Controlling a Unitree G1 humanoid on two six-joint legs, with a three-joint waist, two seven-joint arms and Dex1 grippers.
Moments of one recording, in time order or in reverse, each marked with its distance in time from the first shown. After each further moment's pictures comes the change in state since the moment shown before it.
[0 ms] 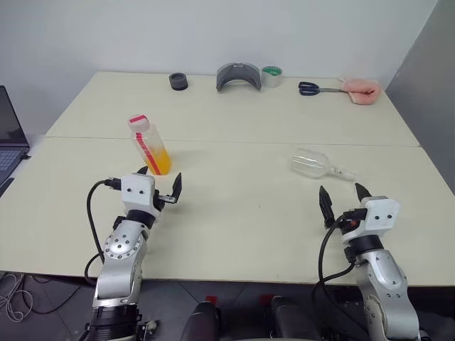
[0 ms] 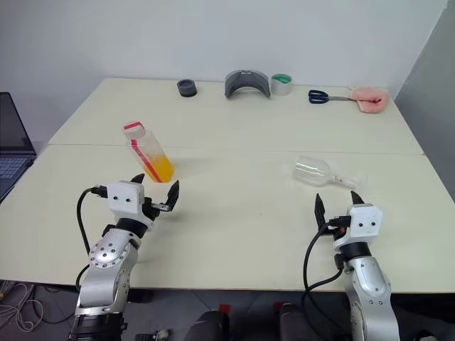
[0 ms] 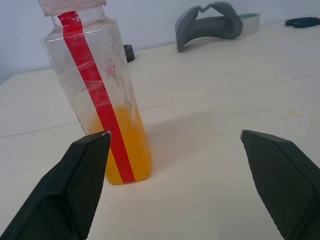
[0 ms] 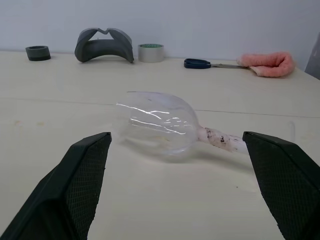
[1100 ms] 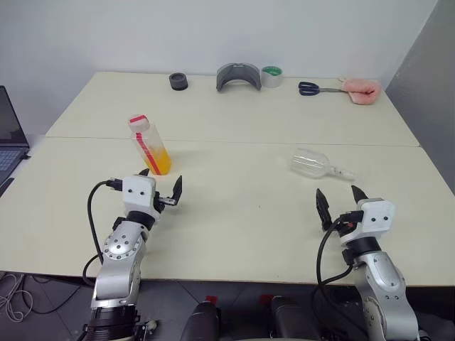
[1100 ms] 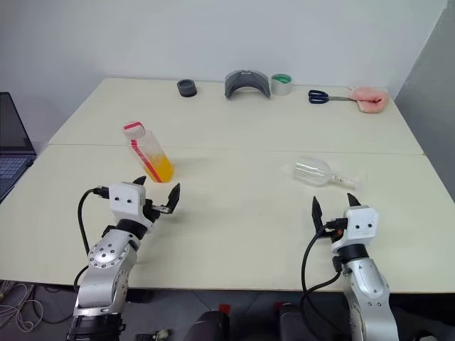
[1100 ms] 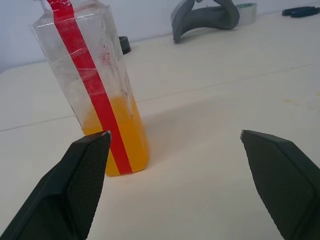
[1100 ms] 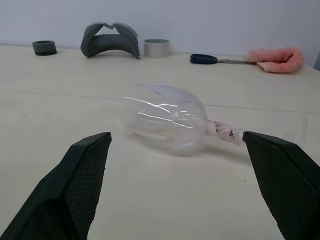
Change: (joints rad) left arm 0.008 0.008 -0.001 0.000 -0.001 0.027 -0.009; right arm 0.011 -0.010 0.021 0.000 -0.002 0.000 0.008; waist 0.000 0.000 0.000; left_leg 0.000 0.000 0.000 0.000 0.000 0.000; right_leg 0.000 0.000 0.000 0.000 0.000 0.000
